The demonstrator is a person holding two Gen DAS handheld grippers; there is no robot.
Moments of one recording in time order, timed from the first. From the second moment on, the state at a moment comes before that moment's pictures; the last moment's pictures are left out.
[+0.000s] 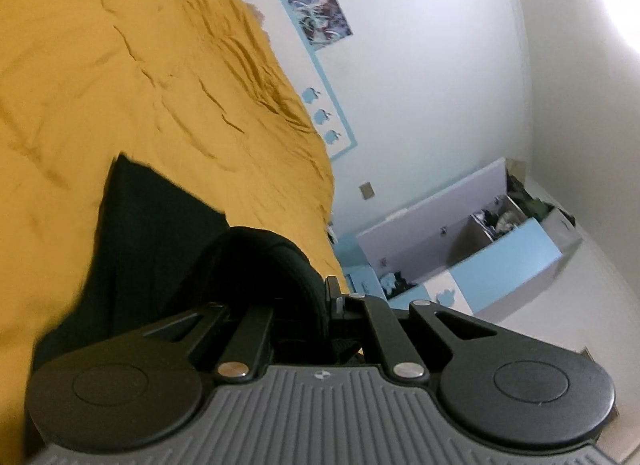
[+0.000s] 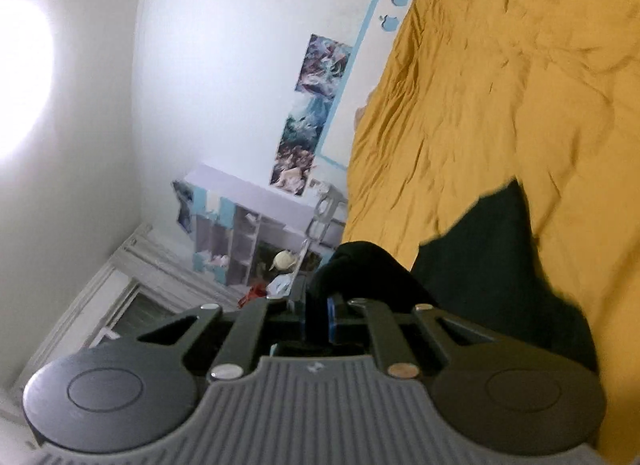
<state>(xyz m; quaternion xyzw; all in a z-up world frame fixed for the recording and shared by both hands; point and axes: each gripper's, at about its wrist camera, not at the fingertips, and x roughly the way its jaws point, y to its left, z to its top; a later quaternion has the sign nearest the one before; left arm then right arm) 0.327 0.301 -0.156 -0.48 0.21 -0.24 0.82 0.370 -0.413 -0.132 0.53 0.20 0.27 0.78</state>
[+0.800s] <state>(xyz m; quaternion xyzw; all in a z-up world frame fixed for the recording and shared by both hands) 0.277 0.303 -0.127 -0.35 0.32 -0.11 0.87 0.350 -0.368 -0.116 0.40 0.33 0.16 0.84</state>
